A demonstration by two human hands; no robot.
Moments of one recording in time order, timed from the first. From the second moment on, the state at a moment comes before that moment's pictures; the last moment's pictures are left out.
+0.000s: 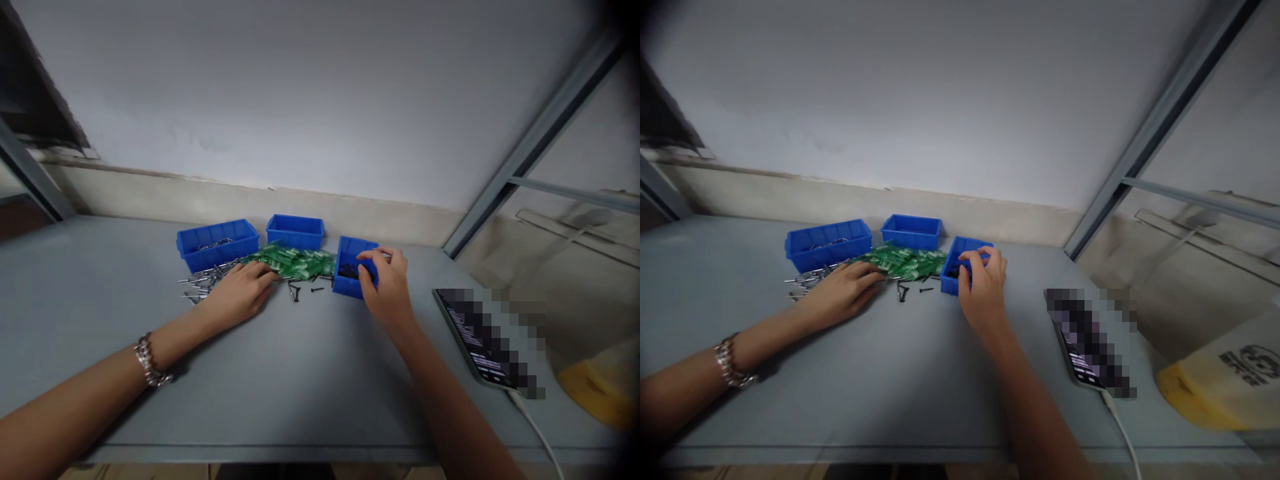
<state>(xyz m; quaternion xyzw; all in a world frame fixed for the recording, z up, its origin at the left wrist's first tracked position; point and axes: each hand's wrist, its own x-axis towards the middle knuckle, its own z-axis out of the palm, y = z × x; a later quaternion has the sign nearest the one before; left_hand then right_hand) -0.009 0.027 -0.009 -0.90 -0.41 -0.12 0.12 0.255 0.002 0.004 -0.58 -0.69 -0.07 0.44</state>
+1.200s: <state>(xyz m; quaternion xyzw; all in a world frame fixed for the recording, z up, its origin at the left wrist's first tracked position) -0.008 0.027 -0.003 -0.89 -0.44 -0.04 0.13 0.255 0.005 -0.002 -0.54 -0.71 -0.07 0.44</state>
